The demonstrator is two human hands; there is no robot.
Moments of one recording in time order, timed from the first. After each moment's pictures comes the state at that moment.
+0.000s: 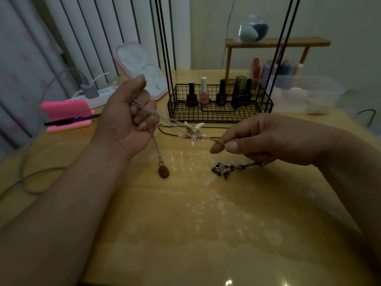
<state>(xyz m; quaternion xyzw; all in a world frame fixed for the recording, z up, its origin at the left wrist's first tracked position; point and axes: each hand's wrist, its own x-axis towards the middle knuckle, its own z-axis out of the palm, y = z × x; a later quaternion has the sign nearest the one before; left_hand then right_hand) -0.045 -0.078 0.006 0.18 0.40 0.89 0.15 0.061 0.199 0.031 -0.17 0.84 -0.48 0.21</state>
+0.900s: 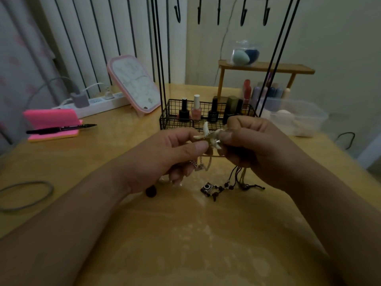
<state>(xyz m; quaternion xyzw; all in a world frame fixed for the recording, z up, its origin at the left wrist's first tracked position) 0.000 -0.041 0.006 0.33 0.69 0.60 0.24 0.057 0.181 0.026 -0.14 0.75 -0.64 -0.01</state>
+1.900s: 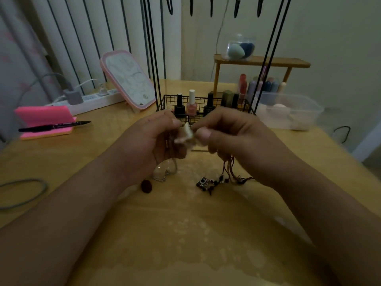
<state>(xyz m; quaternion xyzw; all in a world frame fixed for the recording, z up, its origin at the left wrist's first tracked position) -0.008 -0.035 0.005 0.23 0.61 0.74 0.19 0.063 0.167 0.023 -0.17 0.82 -0.55 -0.07</state>
